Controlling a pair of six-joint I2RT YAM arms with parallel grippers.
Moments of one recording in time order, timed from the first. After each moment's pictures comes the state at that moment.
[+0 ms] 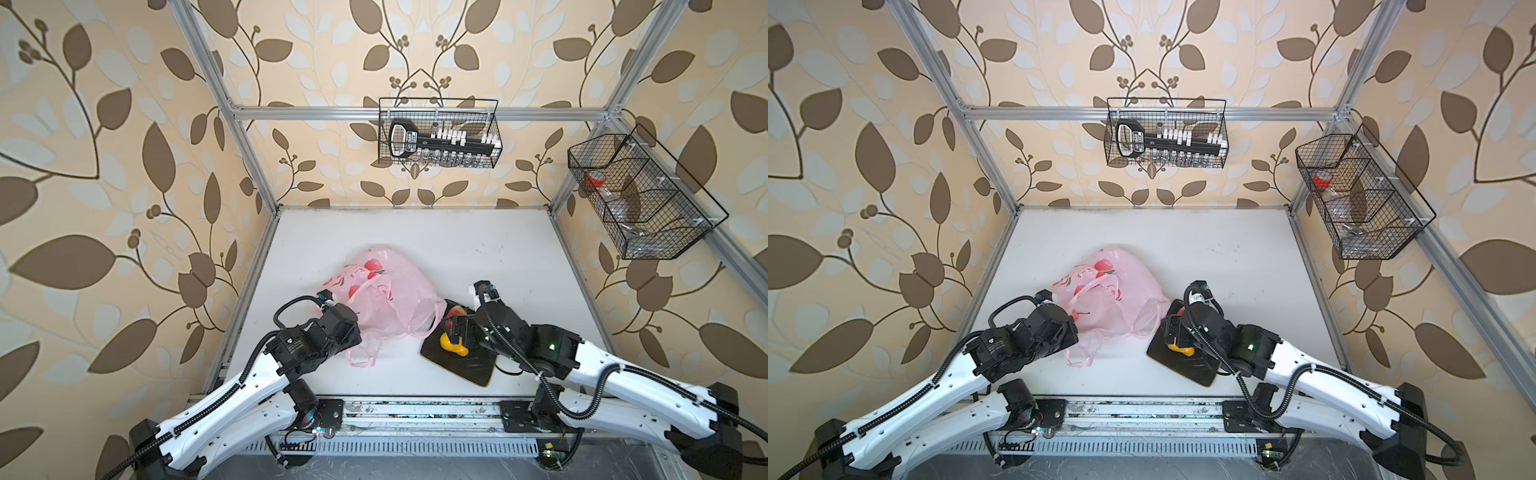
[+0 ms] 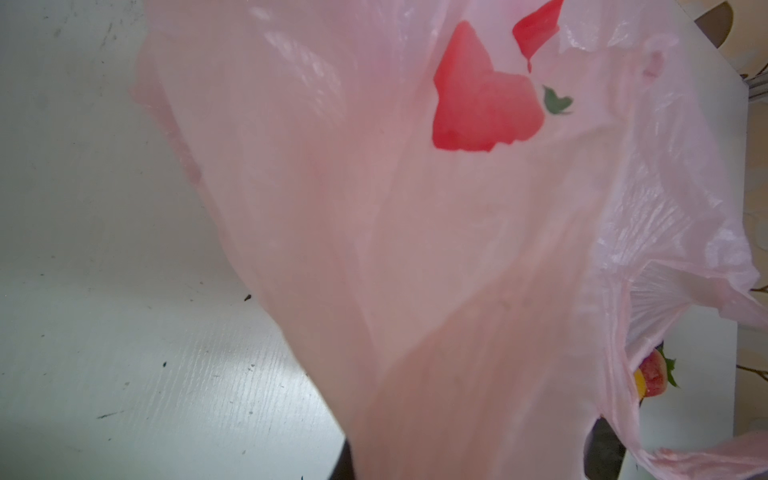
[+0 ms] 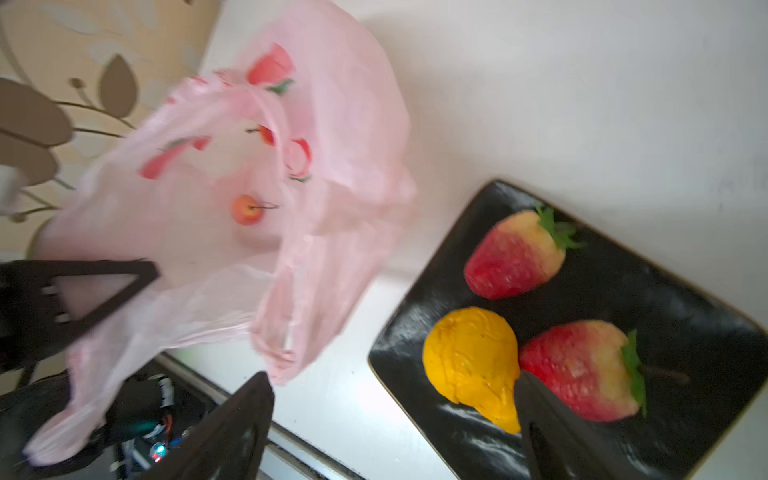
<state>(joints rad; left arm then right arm) -0.76 0.73 0.65 -0.86 -0.24 -1.08 0.99 0.89 0.79 -0.62 0.30 0.81</state>
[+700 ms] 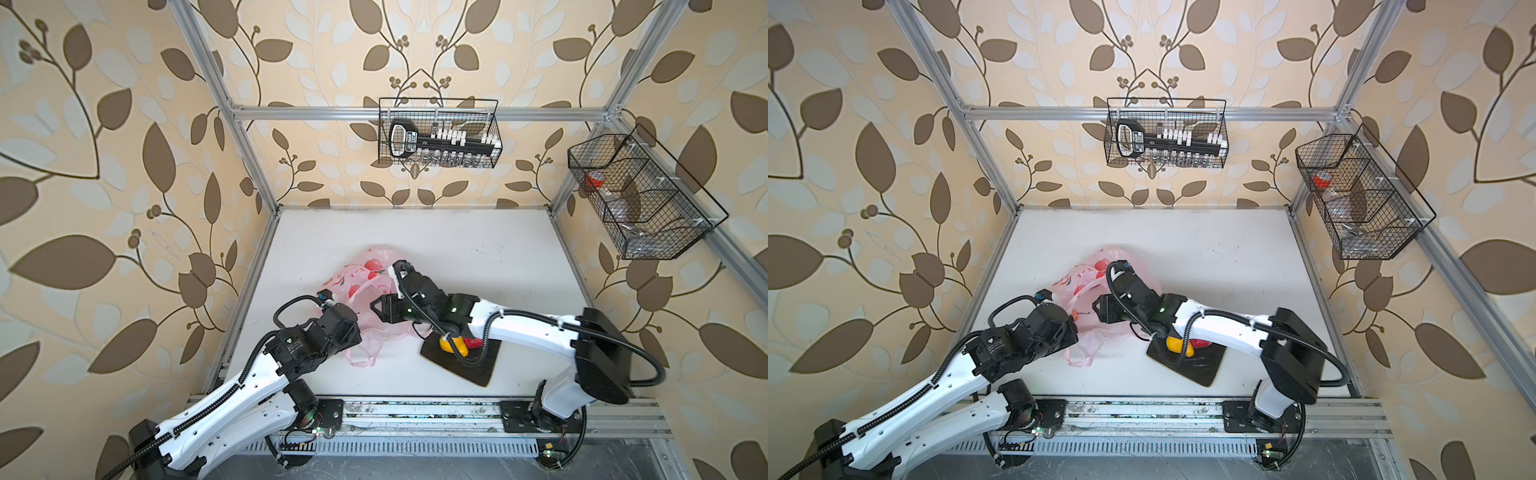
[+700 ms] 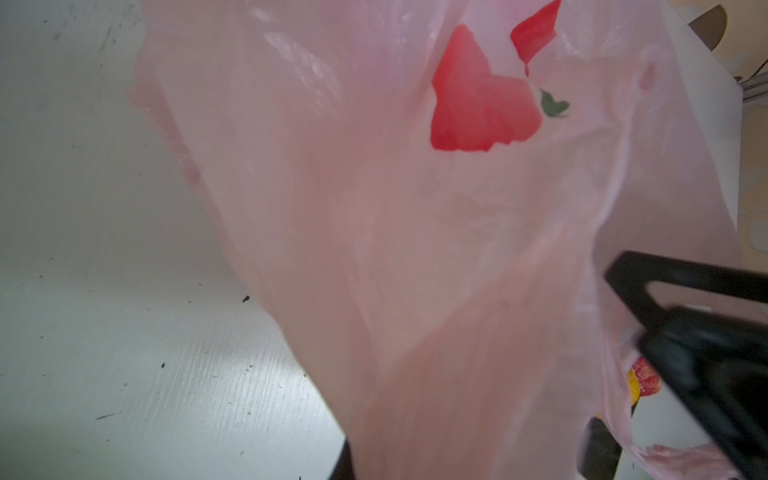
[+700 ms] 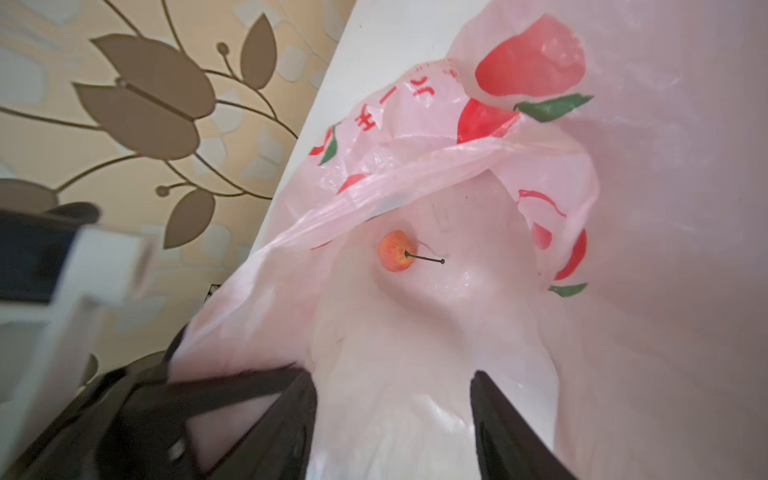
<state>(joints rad) -0.76 0.73 0.66 -0.86 -0.24 -1.08 1.02 1.66 1.14 -0.10 0.04 0.79</state>
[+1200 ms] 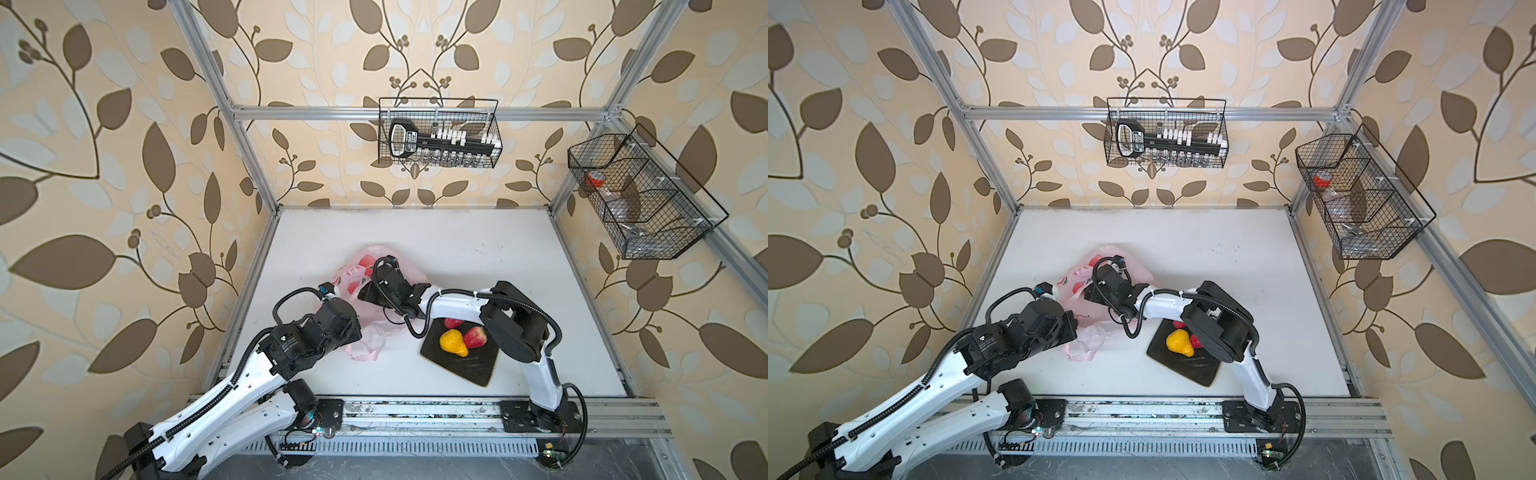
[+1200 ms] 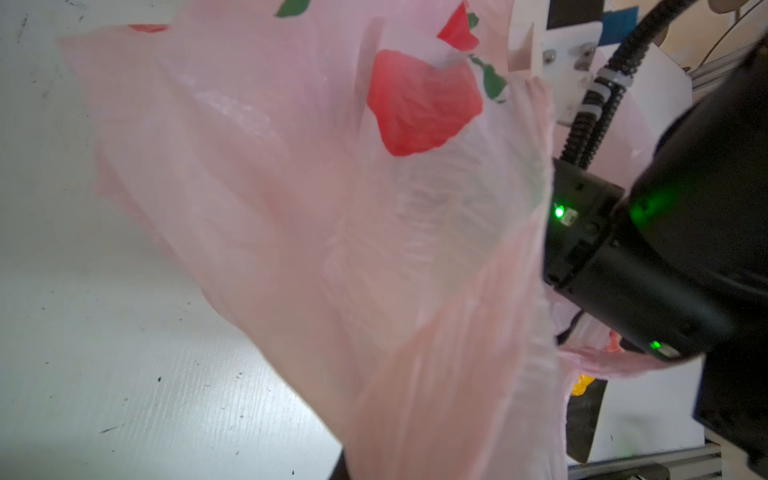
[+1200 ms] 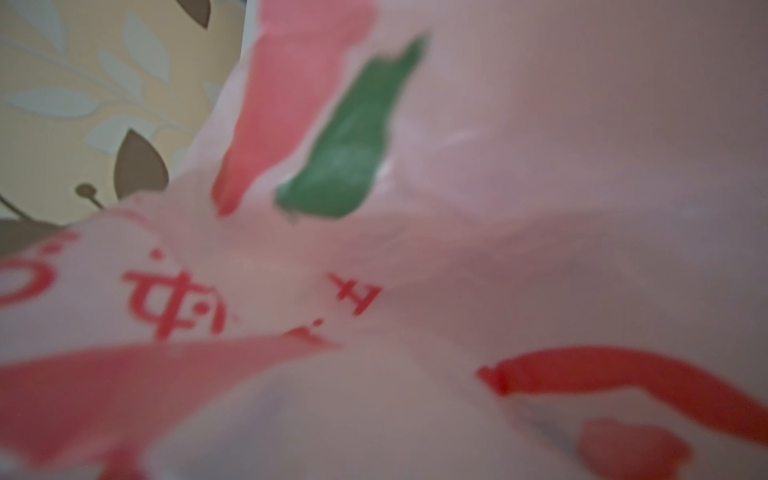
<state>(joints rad) -0.76 0.74 0.75 -0.89 -0.22 -0.99 0.93 2.12 1.43 0.02 0.15 1.04</state>
